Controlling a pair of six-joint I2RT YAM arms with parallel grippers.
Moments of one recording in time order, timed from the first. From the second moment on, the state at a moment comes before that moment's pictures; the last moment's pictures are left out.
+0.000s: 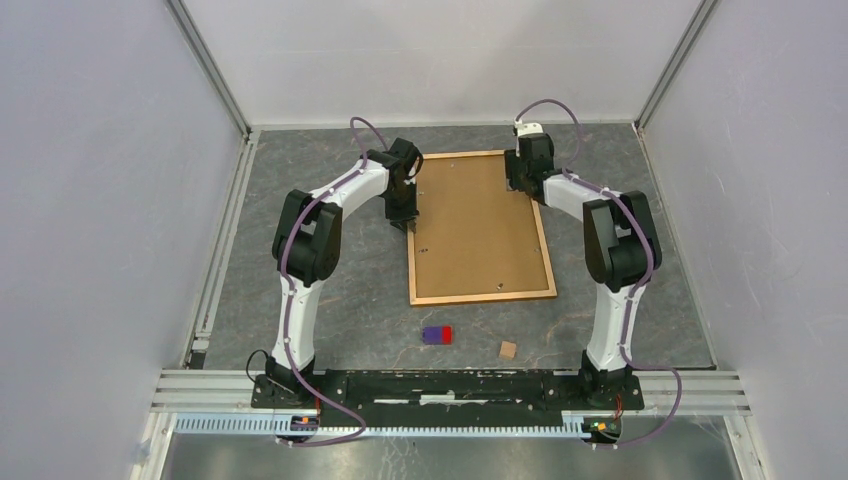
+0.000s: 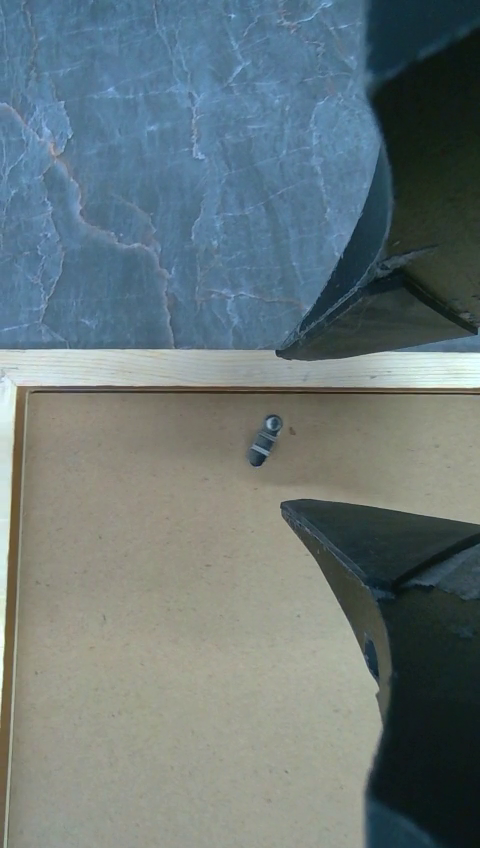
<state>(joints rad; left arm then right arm) -0.45 2.21 1.77 -0.87 0.11 -0.45 0.24 2.02 1.36 -0.02 0.22 0.04</state>
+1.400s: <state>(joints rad) -0.45 2.21 1.77 -0.87 0.11 -0.45 0.21 2.18 1.54 -0.13 0.26 0.08</state>
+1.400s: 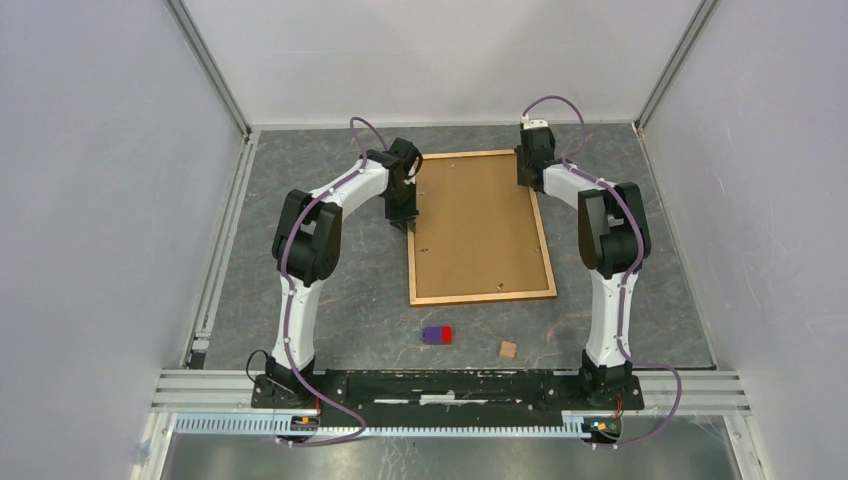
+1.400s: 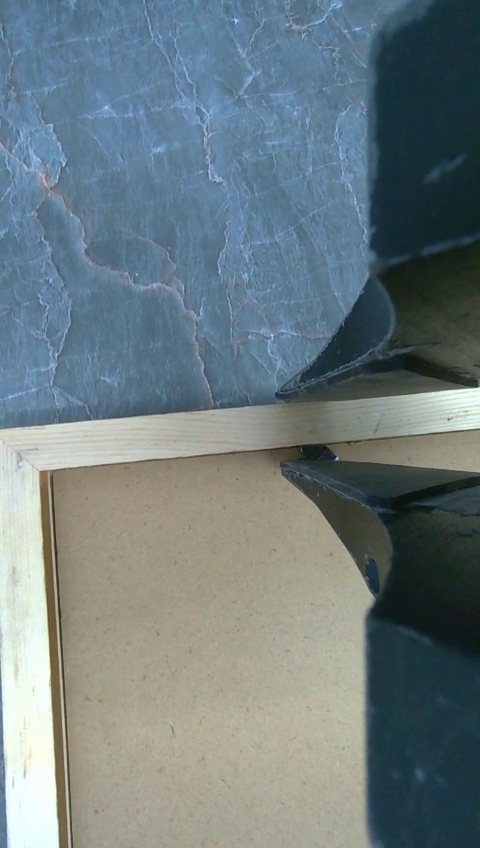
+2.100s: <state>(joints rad) -0.45 2.22 1.78 -0.88 0.10 -0.43 0.20 2.13 1.54 -0.26 0.23 0.02</state>
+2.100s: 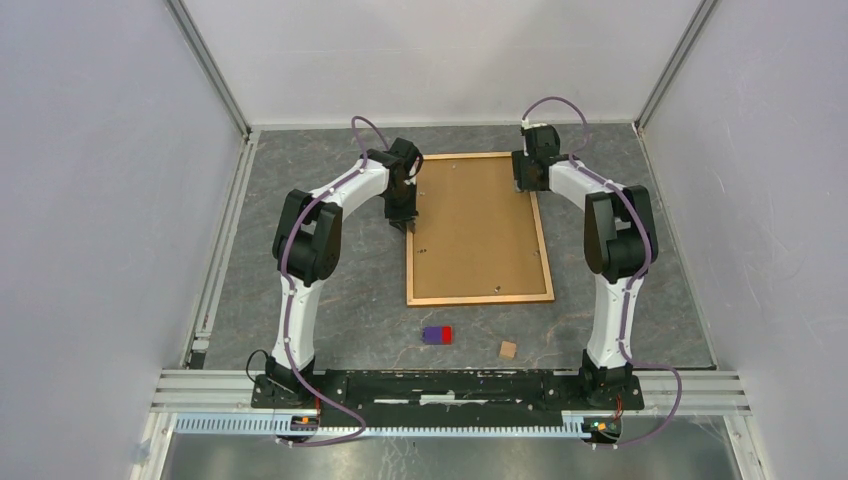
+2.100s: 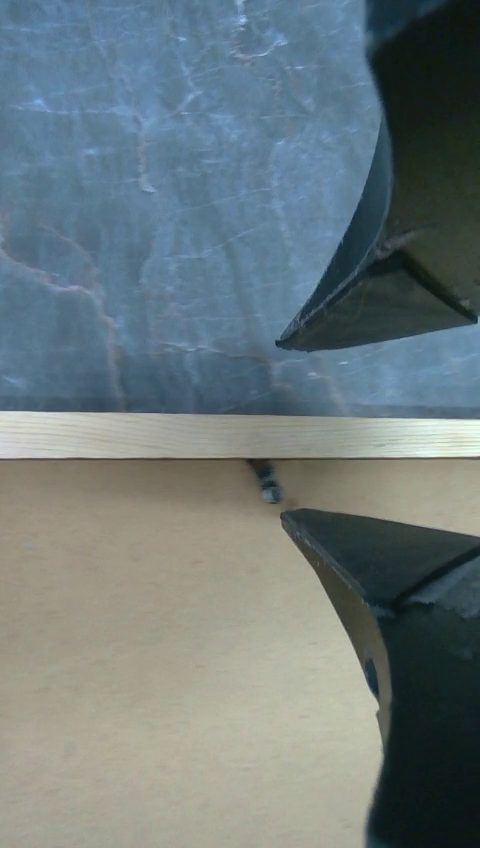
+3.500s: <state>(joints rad) -0.46 1.64 1.57 -0.68 0.27 -0.37 0.22 1.18 0.43 -0.09 -0.08 0.36</state>
